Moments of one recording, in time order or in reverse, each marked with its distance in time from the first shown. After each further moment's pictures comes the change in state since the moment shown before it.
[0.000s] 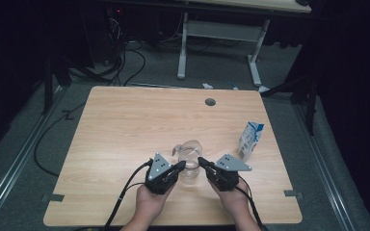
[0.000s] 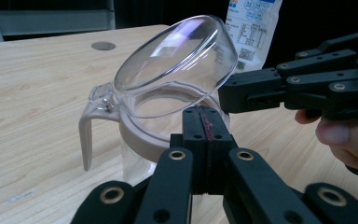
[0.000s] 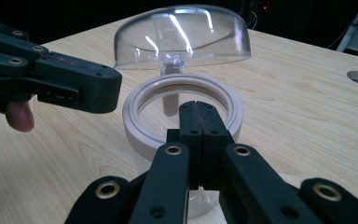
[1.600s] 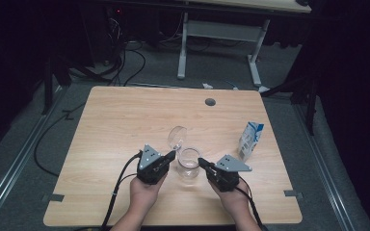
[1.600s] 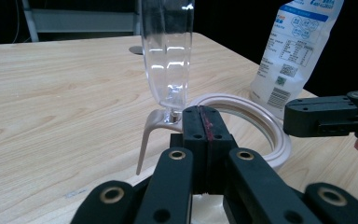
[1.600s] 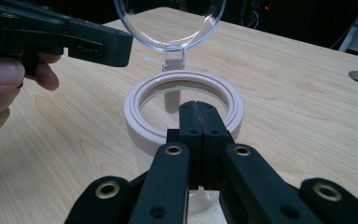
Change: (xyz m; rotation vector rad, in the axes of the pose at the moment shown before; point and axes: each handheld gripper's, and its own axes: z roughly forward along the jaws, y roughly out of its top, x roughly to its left) left arm 0.031 0.005 -0.002 -0.015 0.084 -0.058; right arm 0.000 -0.002 -0.001 0.002 0.005 -0.007
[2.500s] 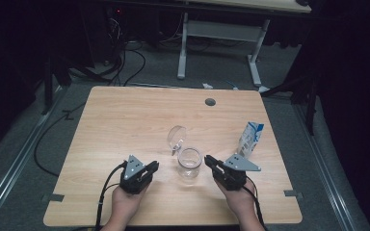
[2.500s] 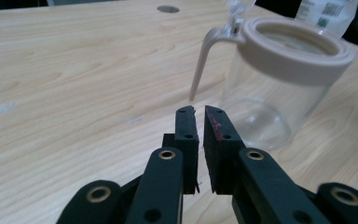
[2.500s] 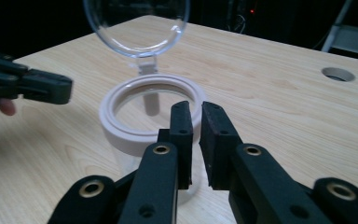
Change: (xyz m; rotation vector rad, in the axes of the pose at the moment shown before) left arm 0.034 -0.041 -0.033 0.107 0.074 0.061; right arm -0.015 -0.002 -0.013 -0.026 -0.039 0.044
